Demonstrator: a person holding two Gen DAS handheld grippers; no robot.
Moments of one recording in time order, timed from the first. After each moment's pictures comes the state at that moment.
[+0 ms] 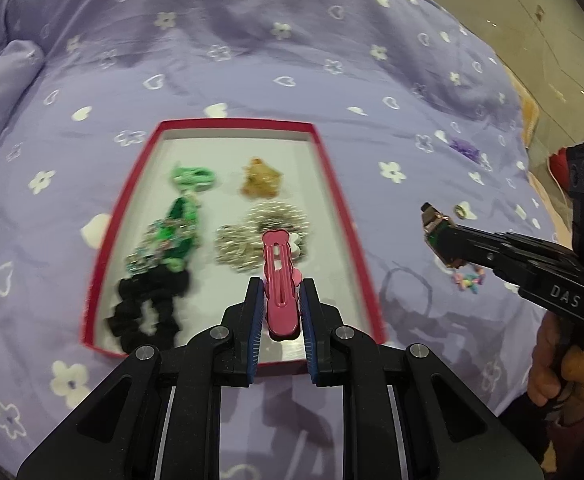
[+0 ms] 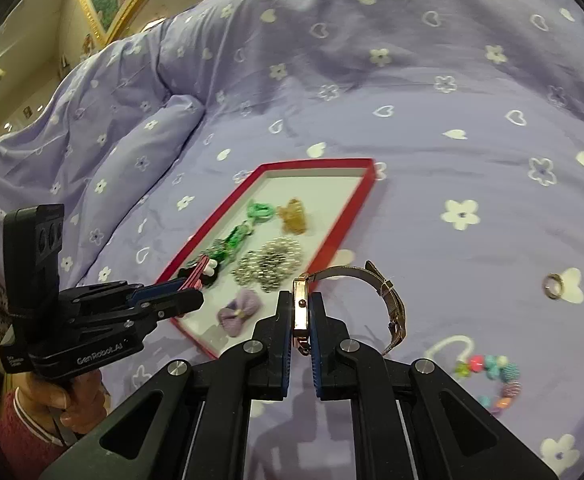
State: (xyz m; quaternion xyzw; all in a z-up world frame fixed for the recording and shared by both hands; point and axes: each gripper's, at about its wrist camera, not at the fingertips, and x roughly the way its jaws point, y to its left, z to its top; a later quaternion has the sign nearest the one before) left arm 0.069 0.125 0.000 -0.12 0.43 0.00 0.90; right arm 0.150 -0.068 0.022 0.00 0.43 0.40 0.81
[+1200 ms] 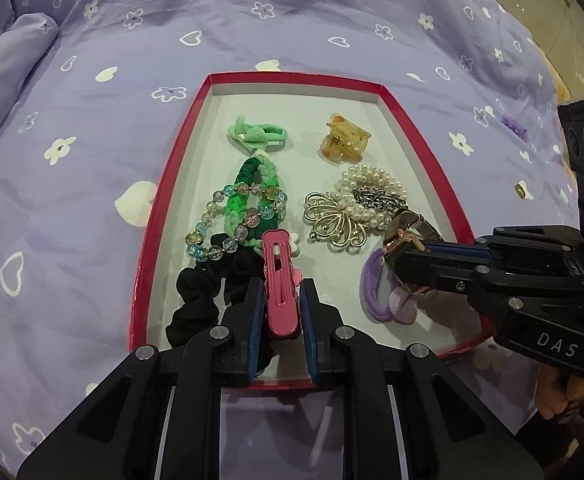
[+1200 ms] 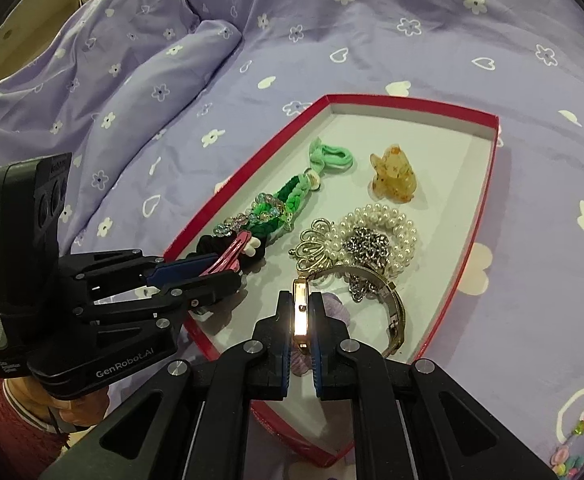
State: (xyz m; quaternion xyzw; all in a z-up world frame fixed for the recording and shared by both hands) left arm 0.086 0.171 -0.048 -0.10 0.48 0.03 0.87; right arm 0.150 0.039 -0.030 -0.06 0.50 0.45 0.74
